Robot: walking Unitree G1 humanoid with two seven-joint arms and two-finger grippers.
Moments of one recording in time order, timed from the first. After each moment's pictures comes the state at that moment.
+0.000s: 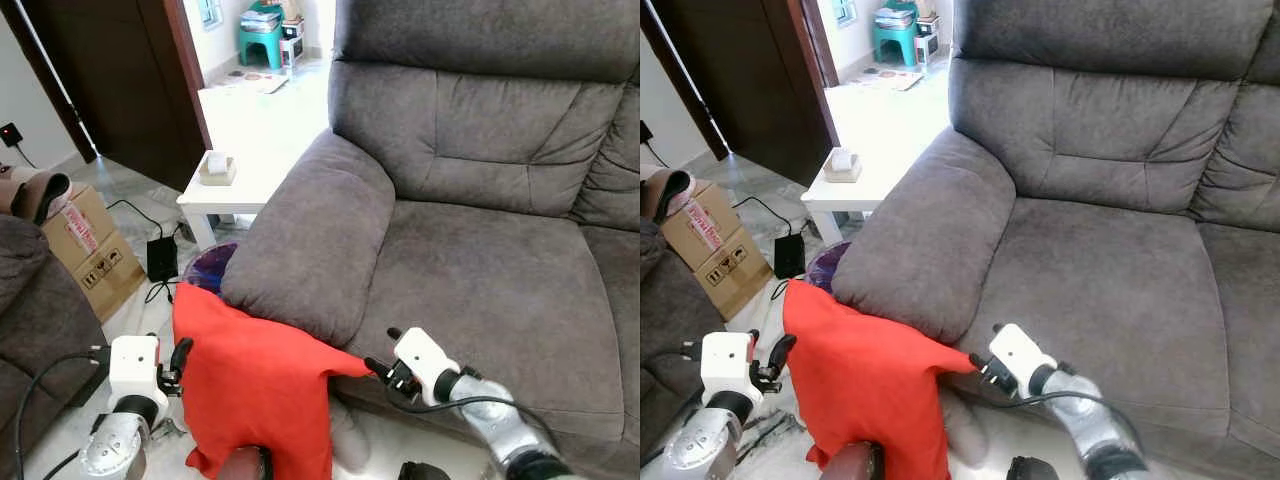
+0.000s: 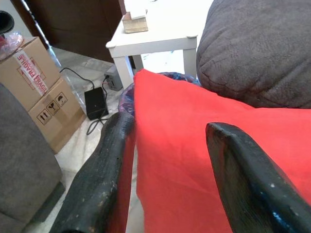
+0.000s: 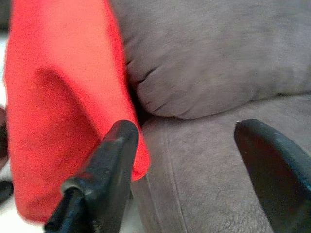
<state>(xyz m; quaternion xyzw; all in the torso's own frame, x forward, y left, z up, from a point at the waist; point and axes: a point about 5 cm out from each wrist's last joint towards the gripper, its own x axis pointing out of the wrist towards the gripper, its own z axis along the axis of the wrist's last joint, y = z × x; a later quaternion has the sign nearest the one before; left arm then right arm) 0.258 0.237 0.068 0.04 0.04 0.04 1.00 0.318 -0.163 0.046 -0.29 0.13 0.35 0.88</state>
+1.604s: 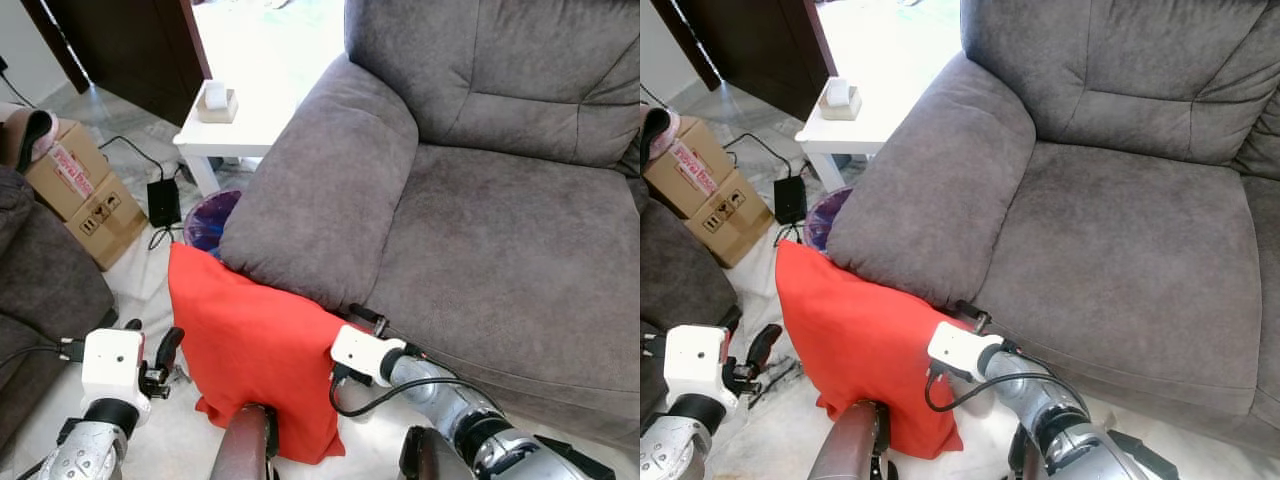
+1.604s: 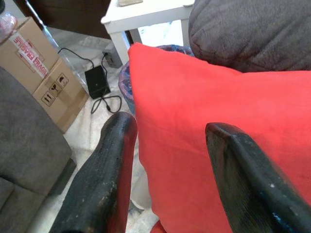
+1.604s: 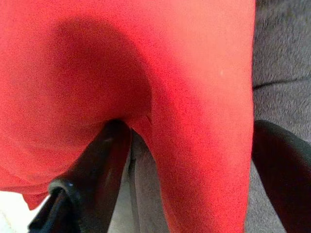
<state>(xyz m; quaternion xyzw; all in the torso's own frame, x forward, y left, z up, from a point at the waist) 0.219 0.222 0.125 0.07 0.01 0.03 1.00 0.340 -0.098 0.055 -0.45 0.08 0.32 0.83</state>
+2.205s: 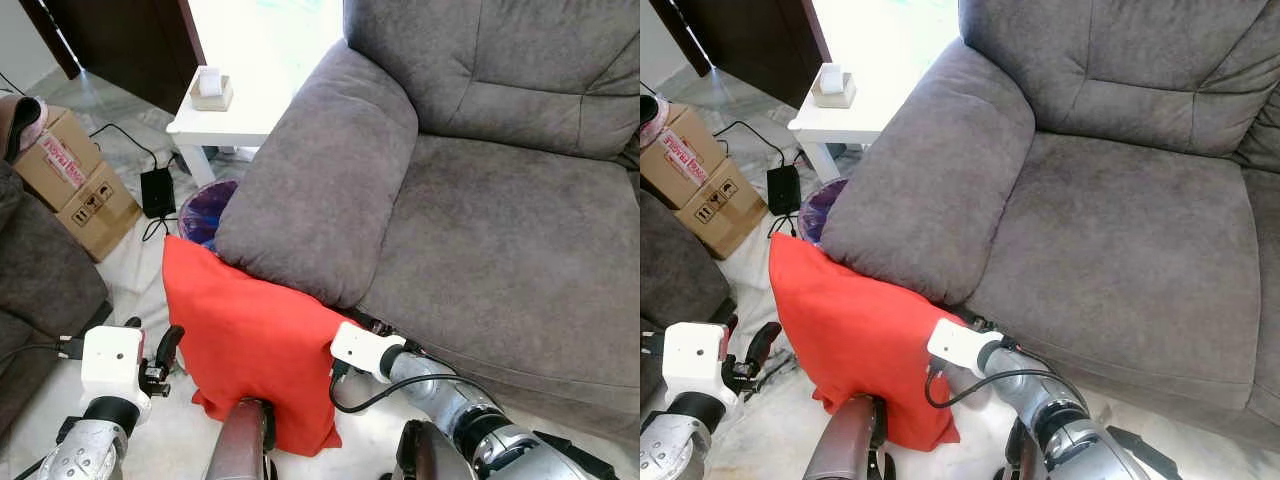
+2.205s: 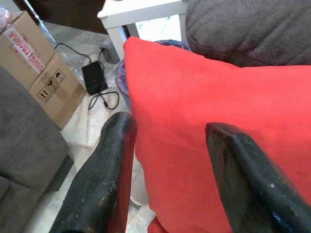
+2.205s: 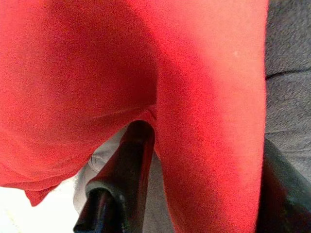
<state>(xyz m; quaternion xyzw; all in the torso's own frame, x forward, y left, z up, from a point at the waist) 0.218 0.220 0.129 0.07 0.00 0.03 1.00 0.341 -0.094 0.057 -0.45 0.08 0.32 0.83</state>
